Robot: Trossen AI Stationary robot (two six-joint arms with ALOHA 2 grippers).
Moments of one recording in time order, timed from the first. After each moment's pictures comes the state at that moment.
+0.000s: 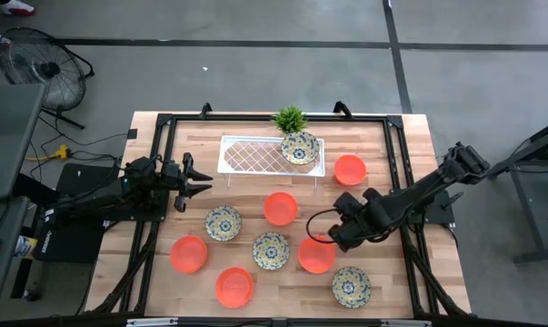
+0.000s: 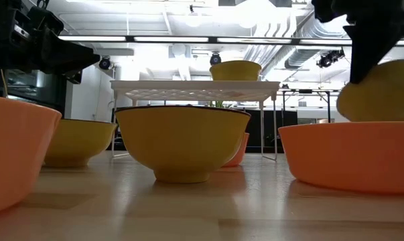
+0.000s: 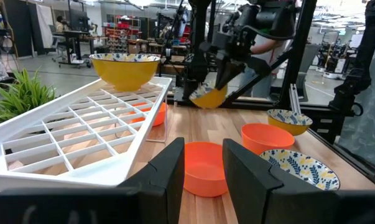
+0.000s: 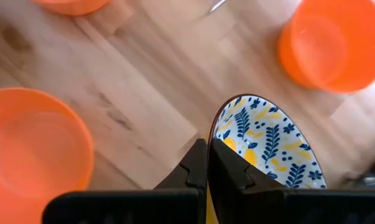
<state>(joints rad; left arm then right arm) 0.31 0.01 0.02 0.04 0.32 -0.08 0.49 1.50 1.17 -1.26 0.40 1.28</state>
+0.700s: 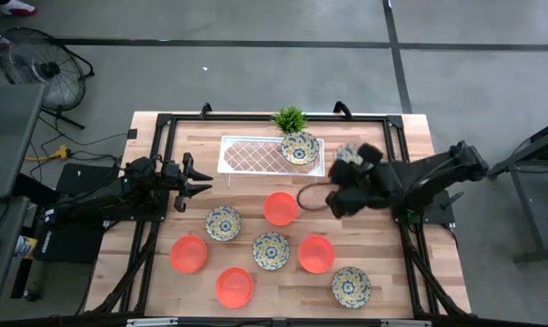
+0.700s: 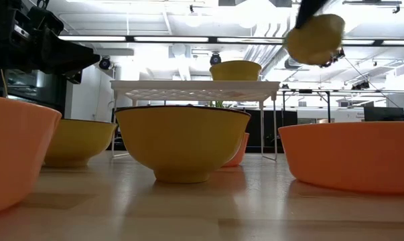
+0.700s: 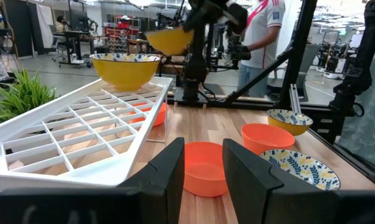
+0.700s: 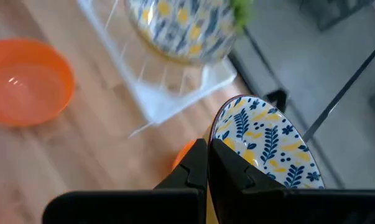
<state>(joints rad) 0.31 0.01 0.02 0.04 0.32 -0.08 0.29 1.50 1.56 -1.51 0.78 0.74</state>
